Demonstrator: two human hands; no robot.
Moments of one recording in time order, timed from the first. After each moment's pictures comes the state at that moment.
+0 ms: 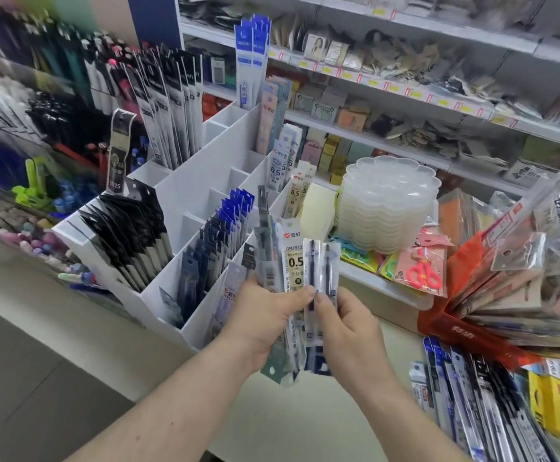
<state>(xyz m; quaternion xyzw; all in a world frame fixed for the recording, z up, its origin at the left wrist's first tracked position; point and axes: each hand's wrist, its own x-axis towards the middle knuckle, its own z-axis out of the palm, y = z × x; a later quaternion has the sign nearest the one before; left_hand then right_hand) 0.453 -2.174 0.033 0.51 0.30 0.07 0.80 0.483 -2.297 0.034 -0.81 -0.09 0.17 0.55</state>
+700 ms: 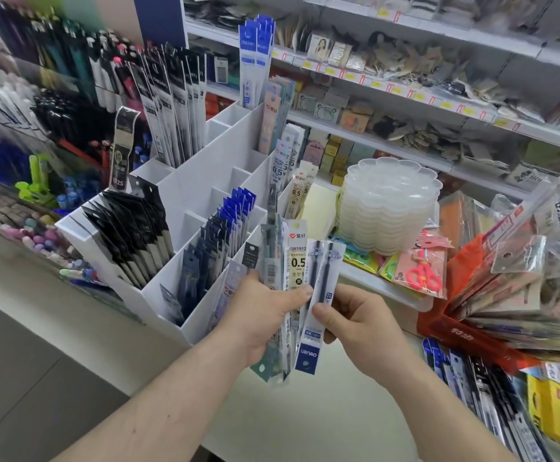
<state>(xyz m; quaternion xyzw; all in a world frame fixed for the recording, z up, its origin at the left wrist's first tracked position) 0.453 -2.166 0.036 0.54 0.30 0.03 0.78 0.509 -2.315 0.048 -0.76 -0.21 0.27 0.55</state>
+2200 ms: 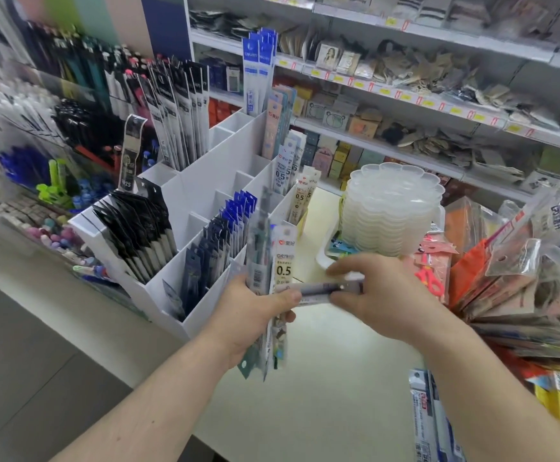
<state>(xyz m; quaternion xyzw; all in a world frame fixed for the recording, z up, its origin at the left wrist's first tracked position) 0.435 -2.166 0.050 0.59 0.29 0.08 0.75 0.552 -2.323 0.098 -0.90 -0.37 0.09 0.22</state>
